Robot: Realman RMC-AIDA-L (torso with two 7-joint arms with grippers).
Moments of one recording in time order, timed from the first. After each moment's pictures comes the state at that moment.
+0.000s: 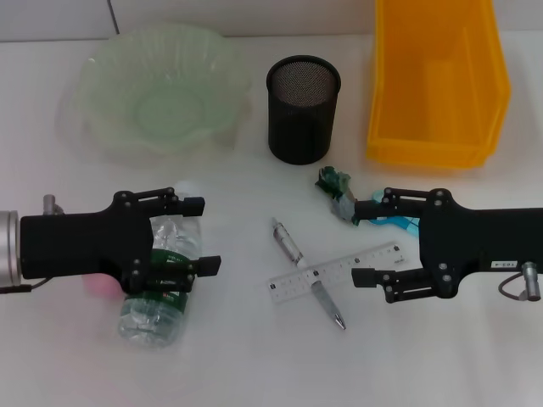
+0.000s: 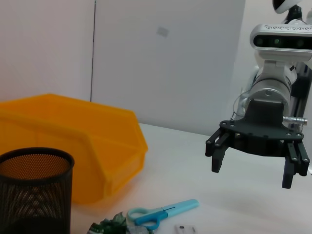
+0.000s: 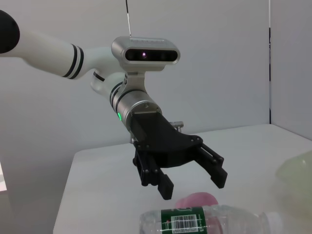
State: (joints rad) left arm -0.42 -2.07 0.77 0.71 1.98 1.74 -1.19; right arm 0.42 2.09 -0.88 -0.73 -1.88 -1.74 1.14
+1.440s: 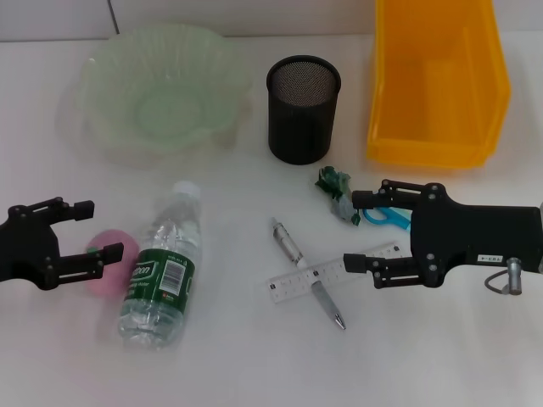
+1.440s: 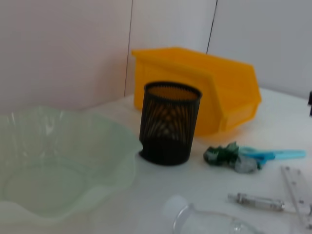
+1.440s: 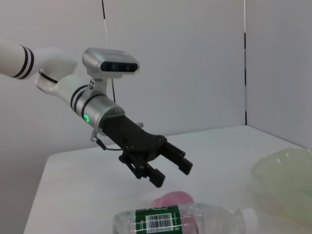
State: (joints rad) left arm -0.30 -2.05 0.57 0.80 2.10 1.62 -1.25; right arm 0.43 2.09 -0.89 -0.65 -1.84 -1.65 1.08
